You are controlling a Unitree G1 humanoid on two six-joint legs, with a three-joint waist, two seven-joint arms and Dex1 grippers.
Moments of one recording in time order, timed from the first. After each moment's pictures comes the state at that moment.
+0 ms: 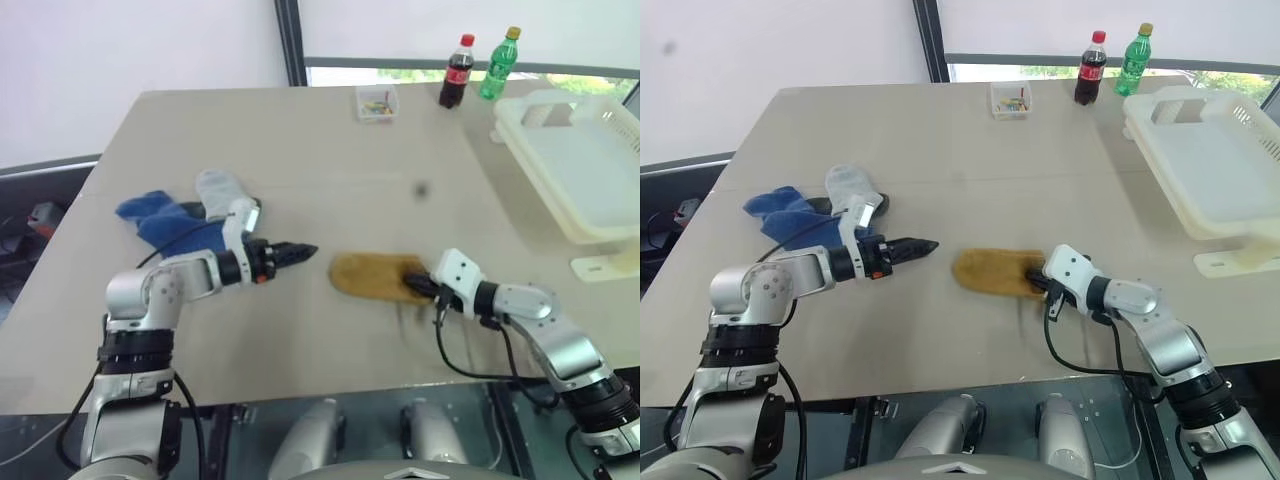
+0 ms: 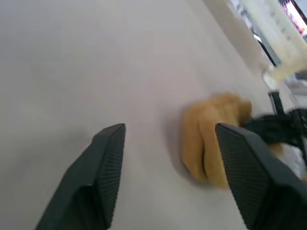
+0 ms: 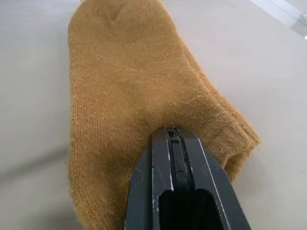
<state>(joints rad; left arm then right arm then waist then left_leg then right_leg) -0.52 0.56 0.11 0.09 -0.74 1.19 -0.75 -0.22 -0.58 0.25 -0.16 0.12 0.25 0.79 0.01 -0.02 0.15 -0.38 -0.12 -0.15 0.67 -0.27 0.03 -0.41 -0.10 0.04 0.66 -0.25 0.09</state>
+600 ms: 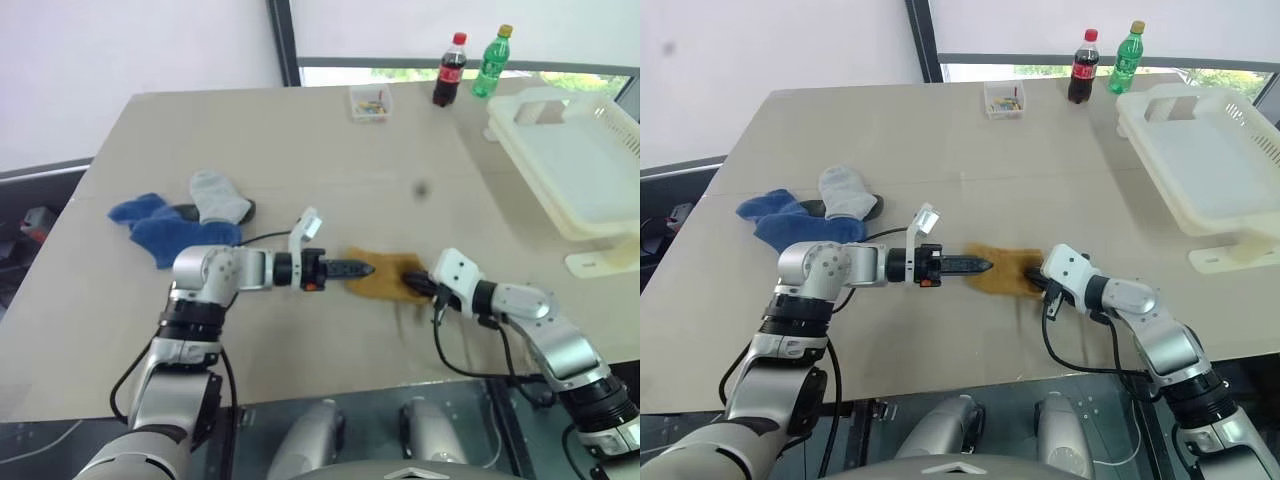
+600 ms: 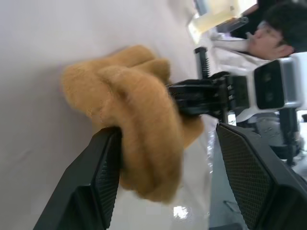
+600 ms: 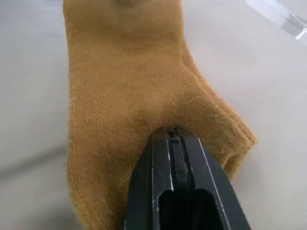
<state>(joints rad) -0.66 0.40 -0.01 0.19 -0.77 1.31 -0.84 -0.22 -0.57 0.23 -0.18 0.10 0.26 0.78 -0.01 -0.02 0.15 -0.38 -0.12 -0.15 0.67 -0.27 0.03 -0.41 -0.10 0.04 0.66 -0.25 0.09</state>
